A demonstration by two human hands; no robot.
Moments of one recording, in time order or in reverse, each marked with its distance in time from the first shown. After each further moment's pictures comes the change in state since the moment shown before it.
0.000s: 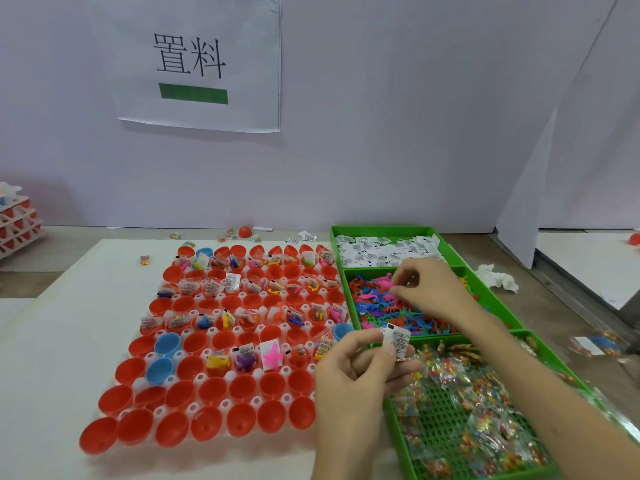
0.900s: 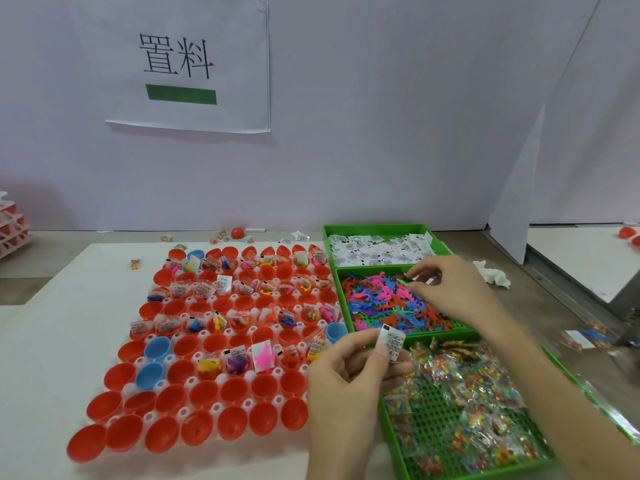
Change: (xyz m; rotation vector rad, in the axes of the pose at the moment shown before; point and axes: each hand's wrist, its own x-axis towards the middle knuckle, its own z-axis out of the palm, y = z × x) left_hand -0.001 -0.003 0.001 0.103 0.005 0.065; right_hand -0.026 0.007 -0.026 0.108 0.113 0.122
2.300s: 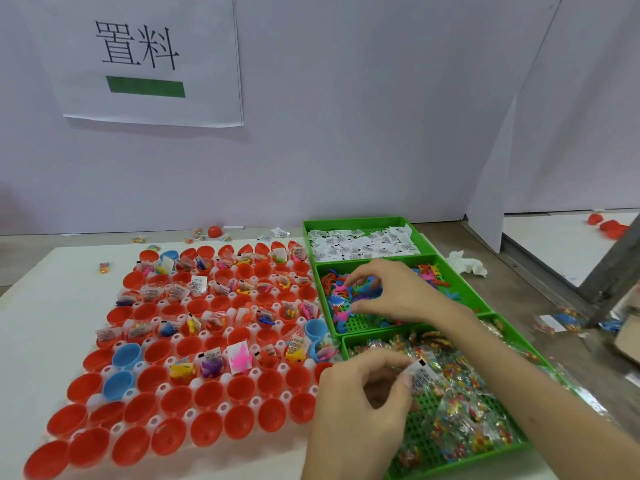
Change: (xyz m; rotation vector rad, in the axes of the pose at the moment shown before) left_hand -0.005 -0.020 0.001 0.573 -0.272 0.171; right_hand 0.006 -0.013 0.025 -0.105 -0.313 -0.238
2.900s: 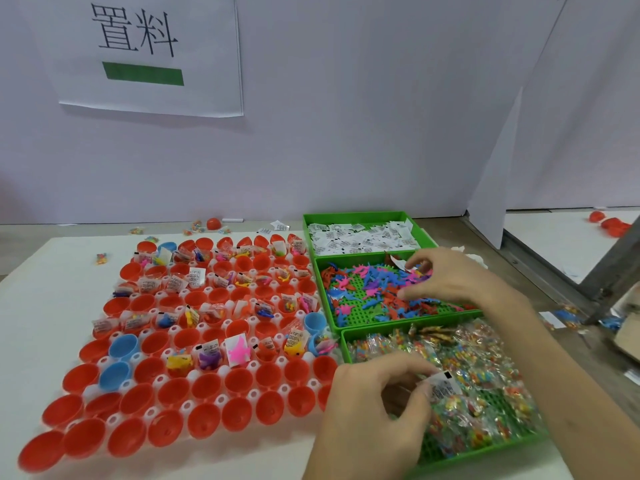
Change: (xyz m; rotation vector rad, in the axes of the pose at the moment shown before) left_hand -0.004 0.005 0.003 0.080 -0.108 0.158; right_hand -0.021 0.033 -0.043 -0.084 -0.011 0.422
